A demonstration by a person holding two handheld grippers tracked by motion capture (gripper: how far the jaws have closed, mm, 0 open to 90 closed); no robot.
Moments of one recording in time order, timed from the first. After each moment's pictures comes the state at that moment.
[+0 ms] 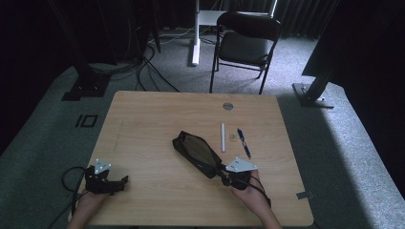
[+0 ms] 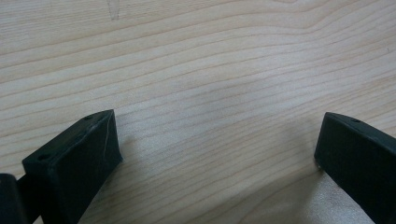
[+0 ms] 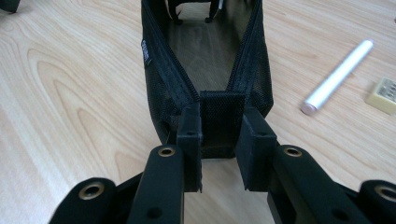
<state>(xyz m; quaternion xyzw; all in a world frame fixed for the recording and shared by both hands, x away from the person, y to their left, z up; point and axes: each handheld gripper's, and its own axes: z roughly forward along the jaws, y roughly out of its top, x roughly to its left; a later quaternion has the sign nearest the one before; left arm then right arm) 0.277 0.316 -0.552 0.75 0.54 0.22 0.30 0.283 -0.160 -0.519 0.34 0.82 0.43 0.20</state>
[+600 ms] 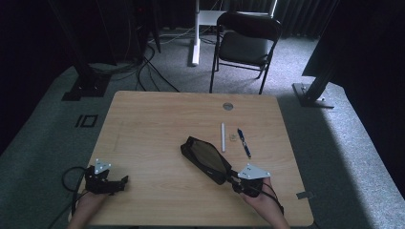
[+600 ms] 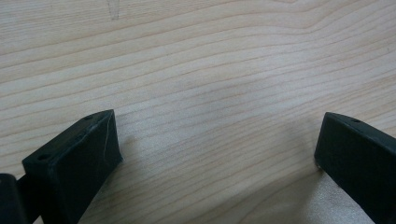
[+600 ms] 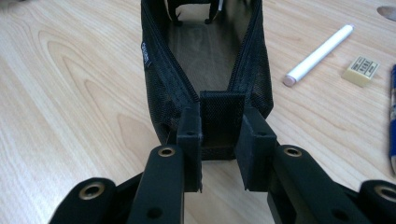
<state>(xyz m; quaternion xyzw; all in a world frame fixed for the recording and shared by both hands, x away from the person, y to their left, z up) 0.277 0.316 -0.552 0.75 0.54 0.22 0.30 0.263 -0.190 -0.519 0.34 0.82 0.42 0.20</state>
